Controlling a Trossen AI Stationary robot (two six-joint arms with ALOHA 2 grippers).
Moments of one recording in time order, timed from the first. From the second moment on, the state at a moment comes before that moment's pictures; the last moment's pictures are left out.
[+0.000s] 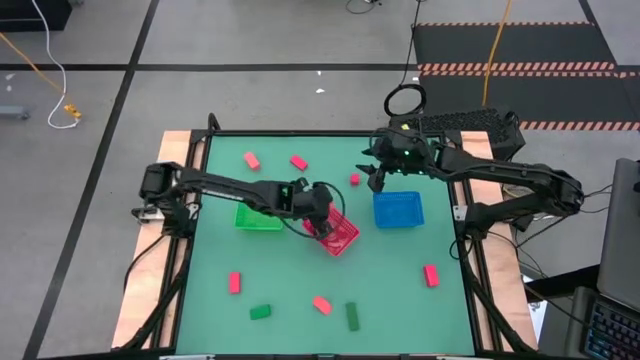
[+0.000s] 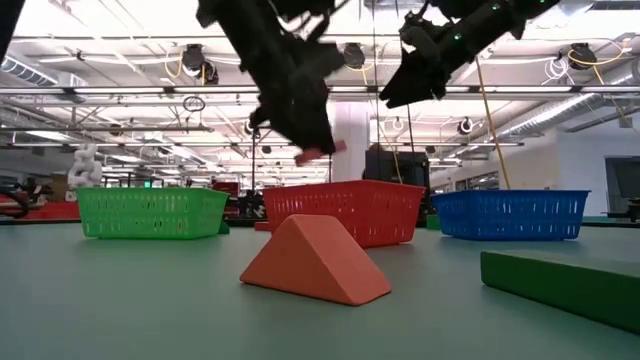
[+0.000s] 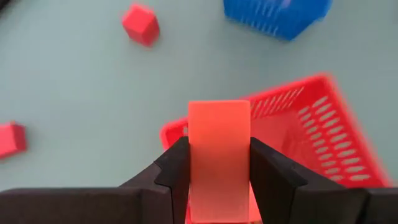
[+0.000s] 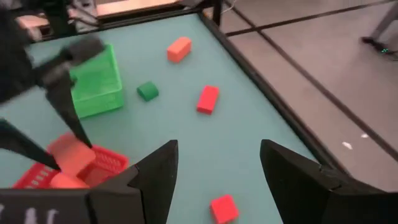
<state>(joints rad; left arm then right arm) -0.02 1.80 1.31 -0.46 -0.27 -0.39 -0.37 1.19 0.87 -0.20 0.05 0.01</state>
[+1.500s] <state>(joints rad) 0.05 1.49 1.09 0.26 -0.11 0.03 -0.29 1.00 0.60 0.19 -0.21 -0.04</state>
